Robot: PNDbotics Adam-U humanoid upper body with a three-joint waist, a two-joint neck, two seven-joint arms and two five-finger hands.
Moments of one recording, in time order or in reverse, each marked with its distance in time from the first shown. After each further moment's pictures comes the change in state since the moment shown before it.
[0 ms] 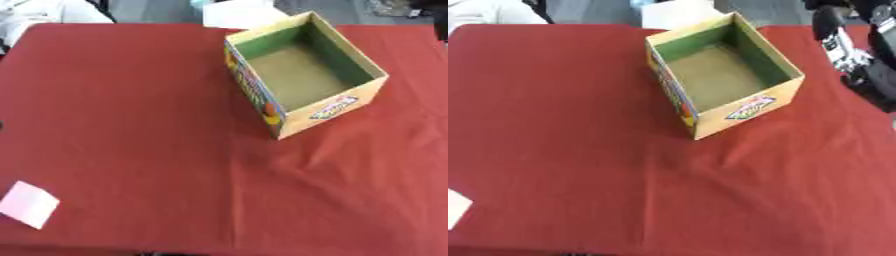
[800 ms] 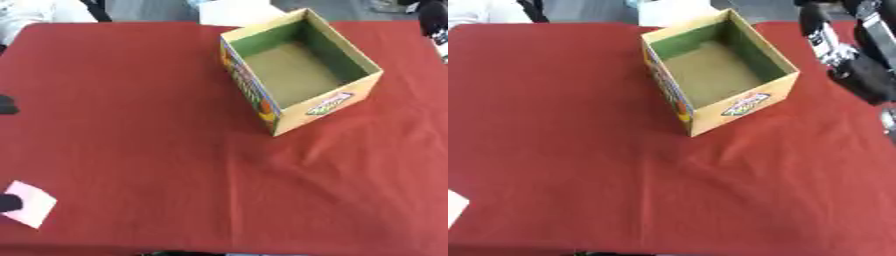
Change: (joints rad) left arm 0.087 0.044 -0.043 0.000 -0.126 0.031 -0.184; right arm 0.013 -0.008 0.000 0.000 0.006 0.003 -0.001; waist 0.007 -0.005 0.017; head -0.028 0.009
